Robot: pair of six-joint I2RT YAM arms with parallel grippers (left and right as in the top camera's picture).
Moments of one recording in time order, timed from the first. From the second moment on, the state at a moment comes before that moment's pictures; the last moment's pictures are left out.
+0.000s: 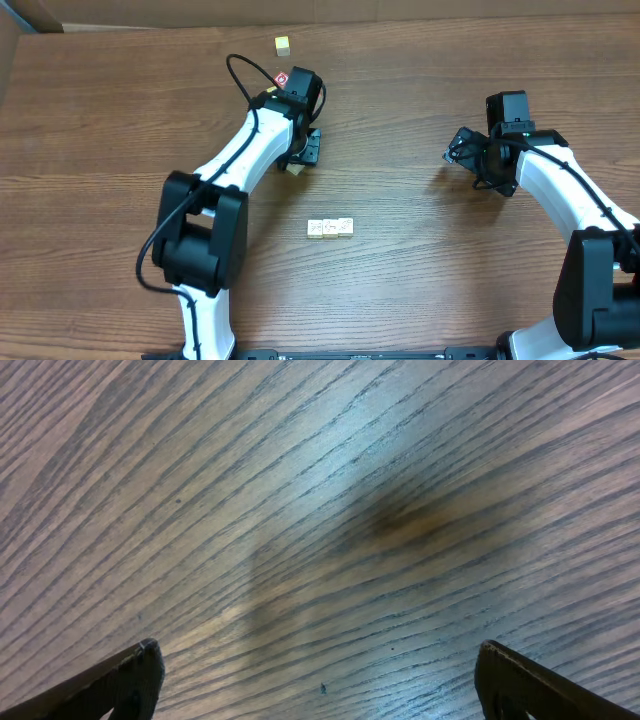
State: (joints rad) left arm -0.35 2.07 1.54 -0.84 -0.10 -0.22; right arm 0.05 1.72 1.10 -0.62 0.00 0.62
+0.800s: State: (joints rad) left arm -0.35 1.87 1.71 -1.41 -0.03 -0.25; right arm 0.05 1.72 1.10 -0.62 0.00 0.62
